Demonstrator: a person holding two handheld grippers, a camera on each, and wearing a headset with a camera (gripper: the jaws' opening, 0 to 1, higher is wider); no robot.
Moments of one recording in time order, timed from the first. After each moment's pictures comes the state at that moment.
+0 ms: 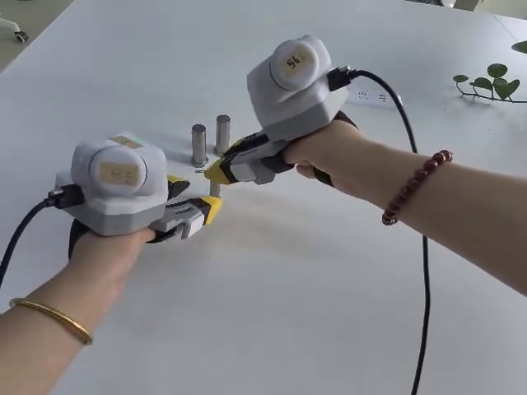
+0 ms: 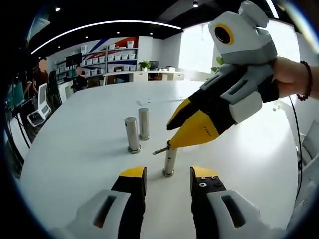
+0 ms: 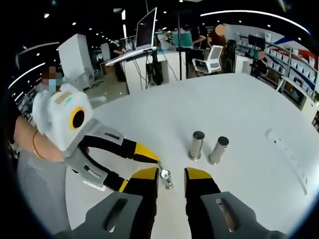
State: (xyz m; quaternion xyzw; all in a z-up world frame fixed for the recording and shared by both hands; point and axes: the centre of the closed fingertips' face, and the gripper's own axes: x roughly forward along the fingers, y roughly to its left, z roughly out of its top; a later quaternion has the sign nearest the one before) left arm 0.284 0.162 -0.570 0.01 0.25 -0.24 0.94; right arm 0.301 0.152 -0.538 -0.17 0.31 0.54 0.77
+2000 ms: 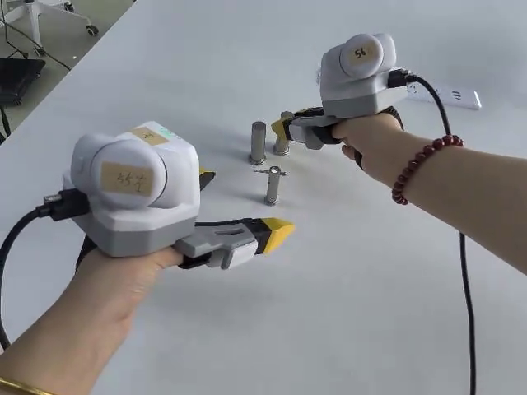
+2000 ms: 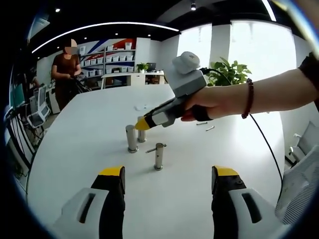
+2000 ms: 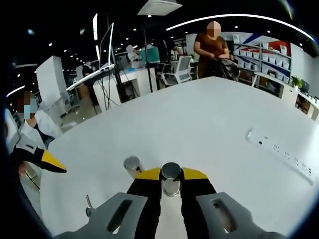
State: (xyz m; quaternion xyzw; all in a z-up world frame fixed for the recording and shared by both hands) left arm 0.245 0.165 -0.534 0.01 0.25 -0.25 0.94; right arm 0.400 0.161 -0.566 -0.11 0.27 0.45 0.84
